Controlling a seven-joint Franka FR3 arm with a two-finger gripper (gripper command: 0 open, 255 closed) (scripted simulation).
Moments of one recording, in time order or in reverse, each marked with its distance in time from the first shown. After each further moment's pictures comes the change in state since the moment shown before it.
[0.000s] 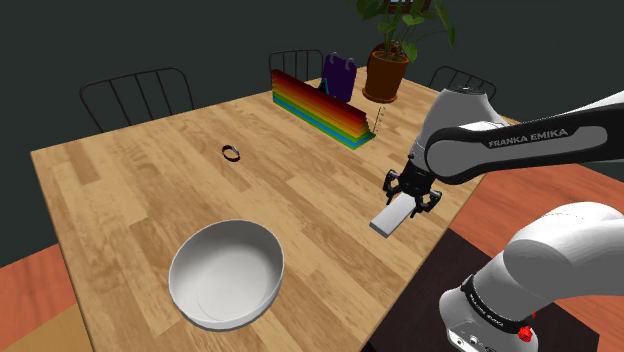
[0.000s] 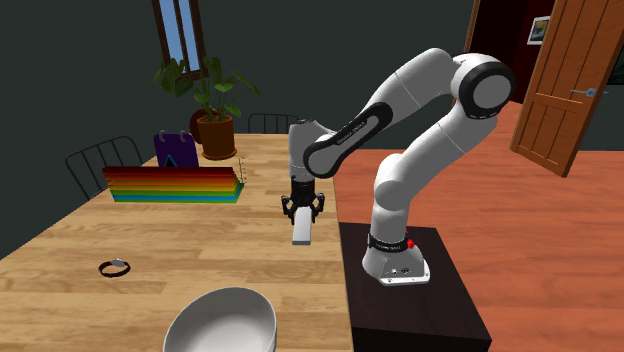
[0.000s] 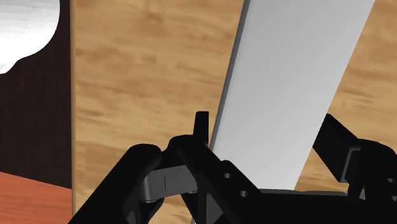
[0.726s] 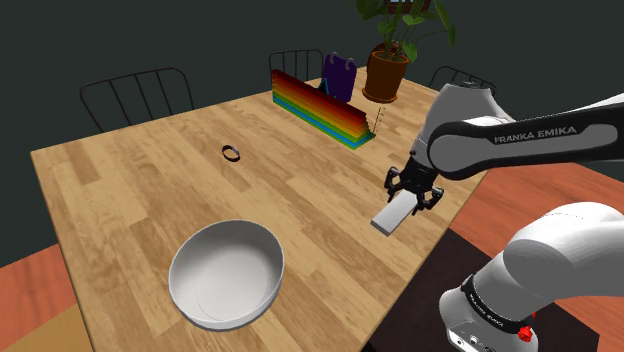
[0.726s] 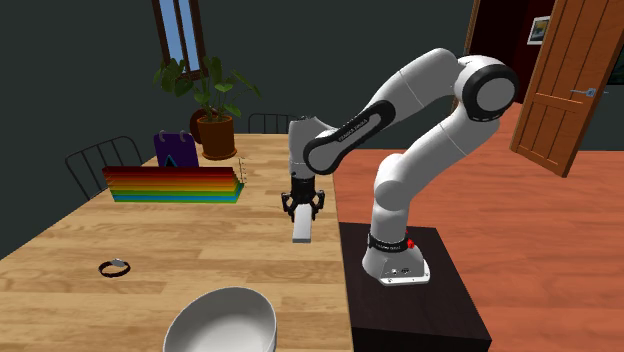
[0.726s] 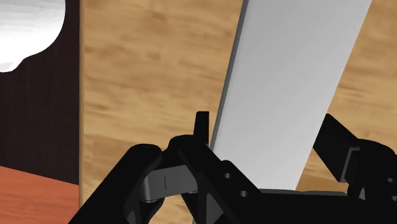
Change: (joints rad) arm -0.003 -0.031 -0.005 0.014 -0.007 -0.045 0.000
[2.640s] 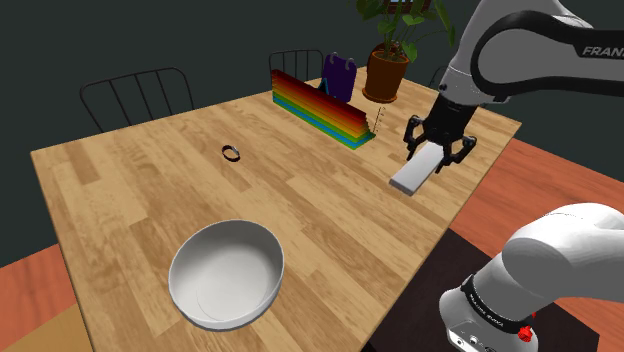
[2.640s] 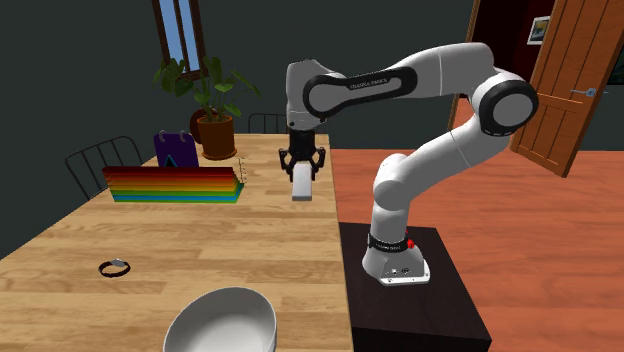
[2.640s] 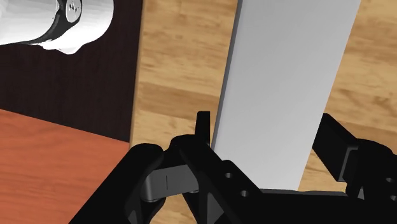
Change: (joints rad) arm -0.029 -0.172 -0.057 0.310 -0.068 -0.481 0.015
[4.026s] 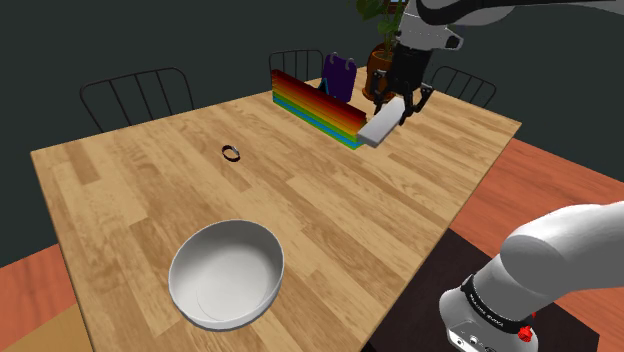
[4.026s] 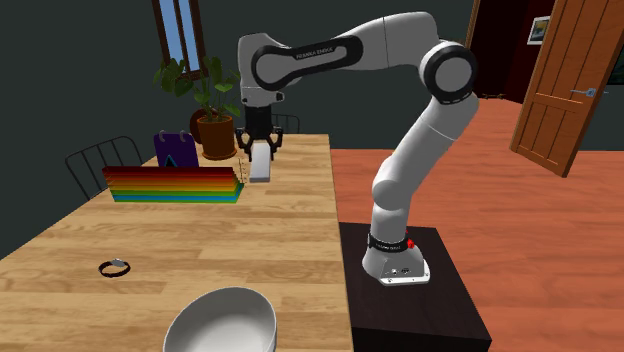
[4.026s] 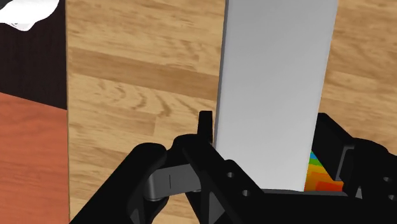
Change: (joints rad) arm -0.040 0.439 0.051 0.442 -0.028 0.002 0.053
